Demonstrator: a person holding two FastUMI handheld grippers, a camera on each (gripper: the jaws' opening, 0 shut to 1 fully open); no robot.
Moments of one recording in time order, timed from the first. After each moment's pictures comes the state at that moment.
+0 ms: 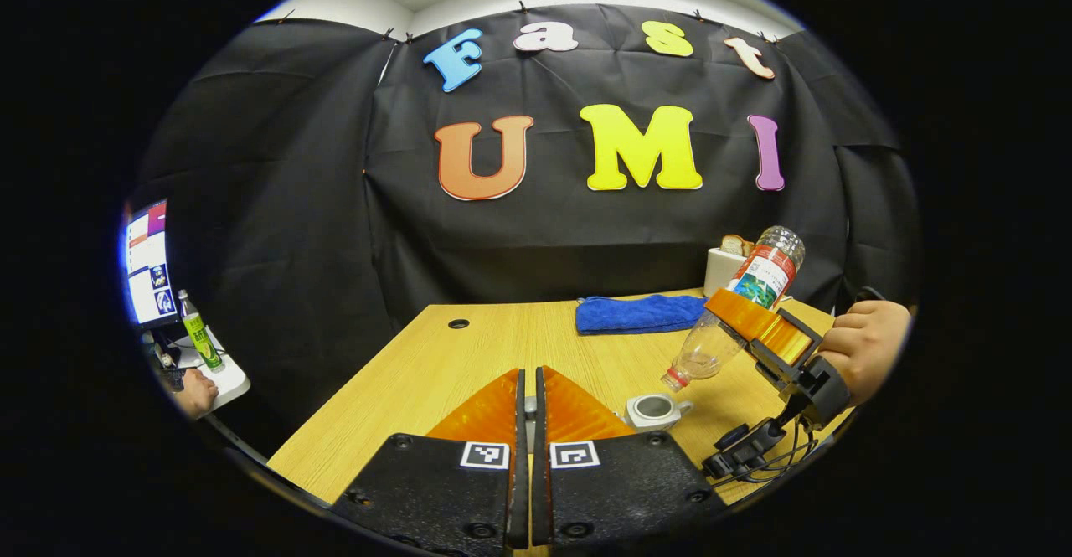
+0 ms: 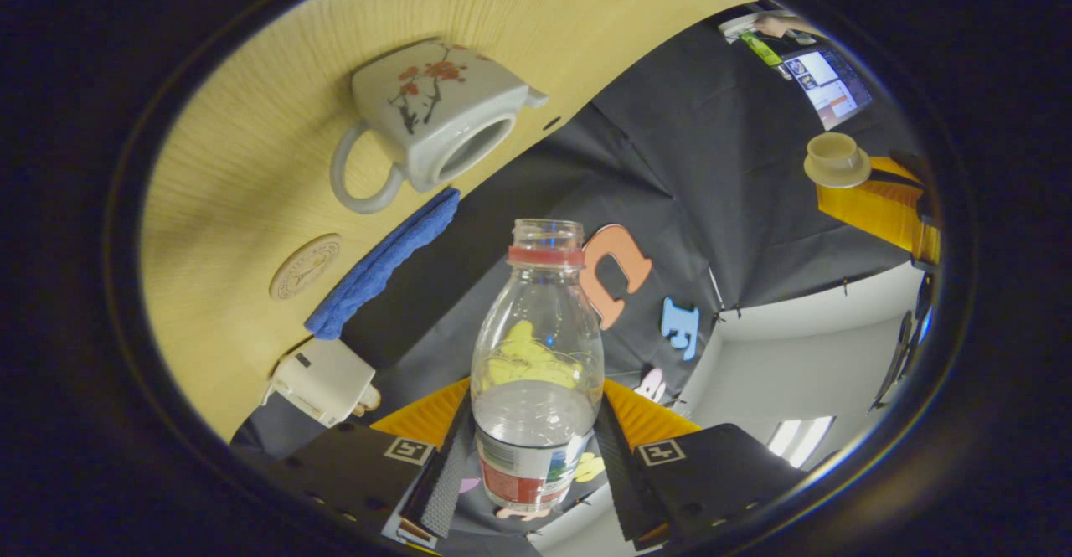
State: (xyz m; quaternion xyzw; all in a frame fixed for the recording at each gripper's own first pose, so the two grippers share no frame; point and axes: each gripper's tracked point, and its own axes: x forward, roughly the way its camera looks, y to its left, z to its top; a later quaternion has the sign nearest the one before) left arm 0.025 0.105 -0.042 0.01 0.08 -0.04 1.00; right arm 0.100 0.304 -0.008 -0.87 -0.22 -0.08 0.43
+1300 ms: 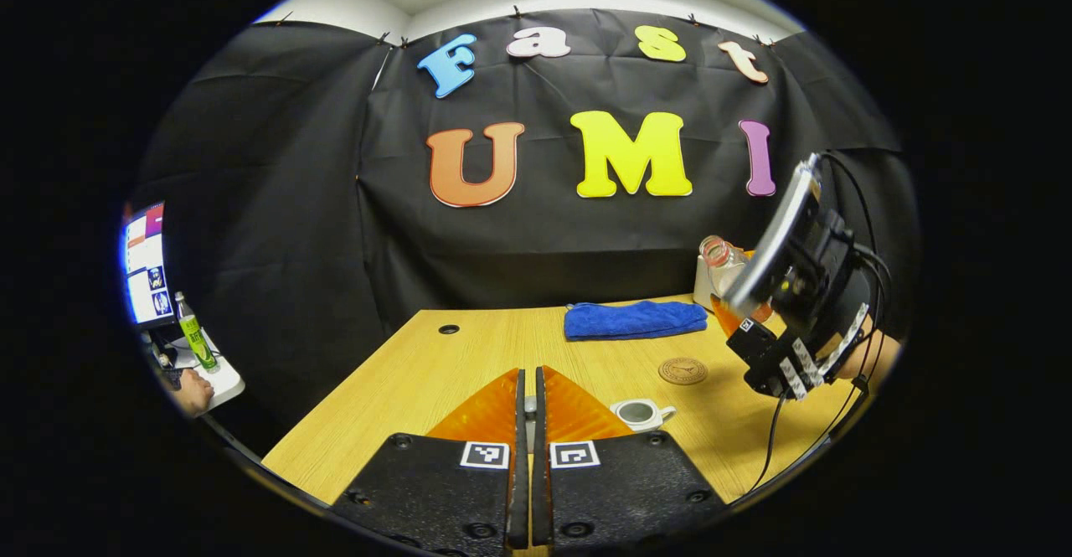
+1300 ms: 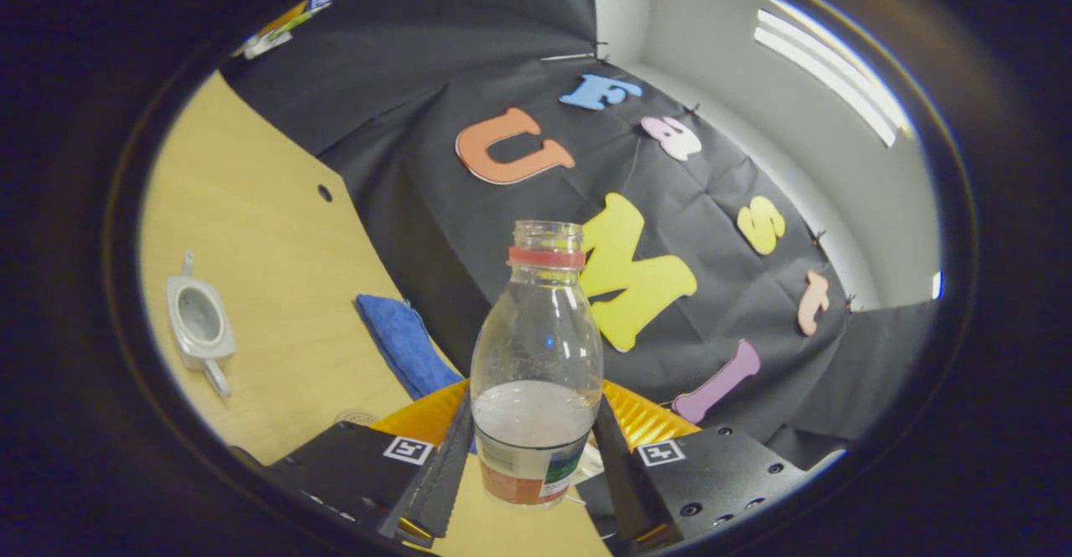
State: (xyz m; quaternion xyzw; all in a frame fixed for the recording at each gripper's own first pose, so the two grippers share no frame) left arm 0.019 0.088 -0.030 0.01 0.06 -0.05 1.00; right arm 0.175 0.225 0.012 -0.36 -0.08 0.03 0.93
